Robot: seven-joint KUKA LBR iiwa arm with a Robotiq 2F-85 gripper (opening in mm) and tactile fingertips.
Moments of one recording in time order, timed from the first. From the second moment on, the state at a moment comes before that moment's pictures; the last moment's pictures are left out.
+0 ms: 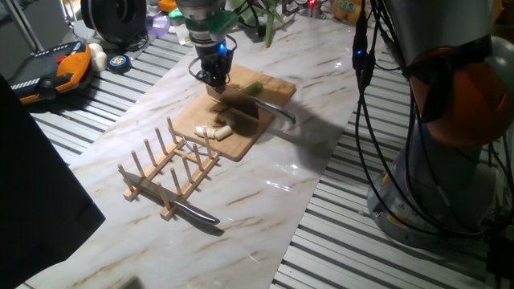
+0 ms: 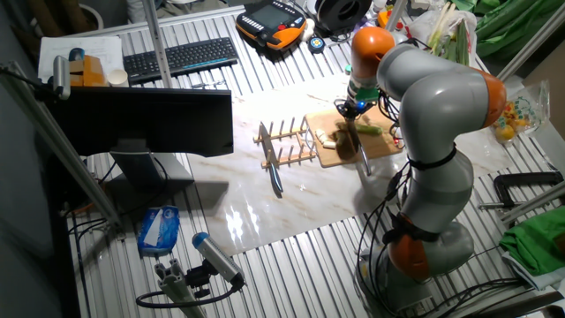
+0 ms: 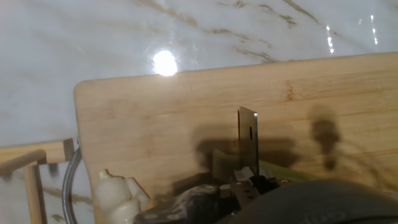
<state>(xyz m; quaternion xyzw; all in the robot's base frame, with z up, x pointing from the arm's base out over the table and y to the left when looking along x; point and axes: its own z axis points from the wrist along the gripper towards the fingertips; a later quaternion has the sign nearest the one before) 0.559 -0.086 0.099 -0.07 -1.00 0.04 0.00</state>
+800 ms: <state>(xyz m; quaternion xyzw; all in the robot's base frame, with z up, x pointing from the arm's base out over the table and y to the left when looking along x) 0.557 -0.085 0.100 -0.07 -1.00 0.04 0.00</state>
